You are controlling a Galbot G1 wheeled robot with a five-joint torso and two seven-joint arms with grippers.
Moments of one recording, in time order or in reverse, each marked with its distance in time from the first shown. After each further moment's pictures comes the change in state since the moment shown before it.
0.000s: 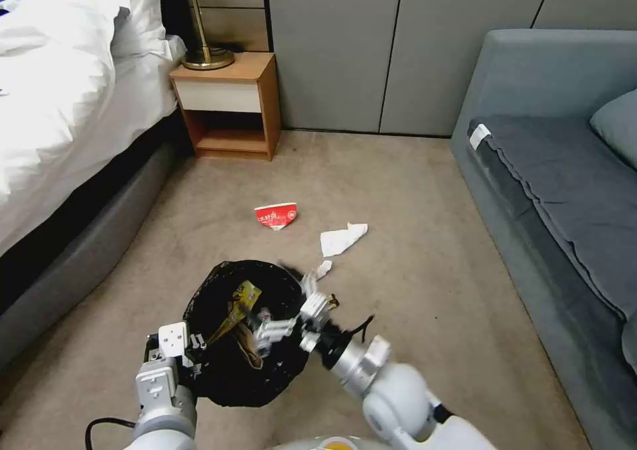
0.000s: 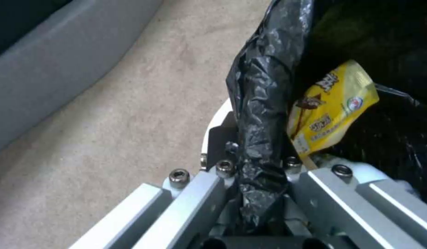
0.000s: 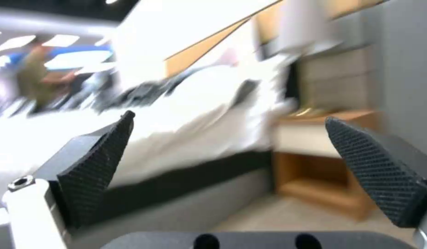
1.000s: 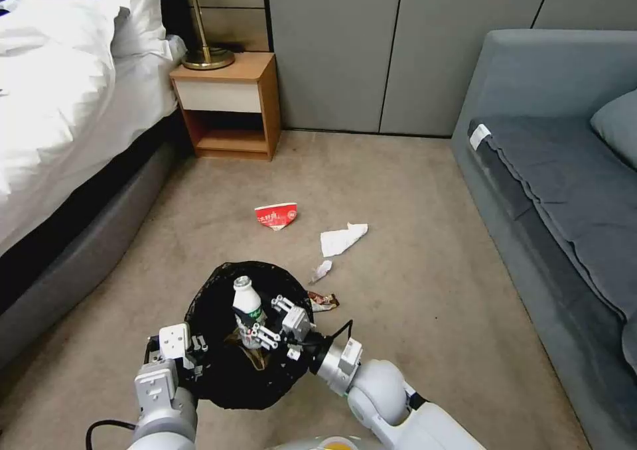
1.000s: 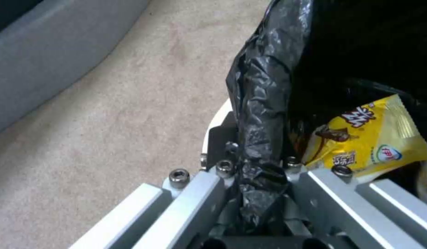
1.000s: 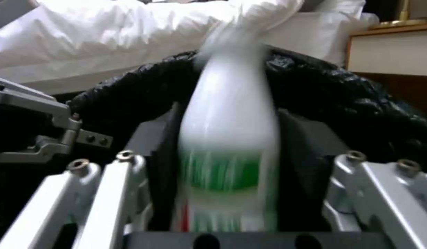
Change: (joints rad) left arm 0.006 -0.011 0.020 -0.012 -0.022 0.004 -0.006; right arm 0.165 0.056 -0.170 -0.472 -0.057 0.092 -0.210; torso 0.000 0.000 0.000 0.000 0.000
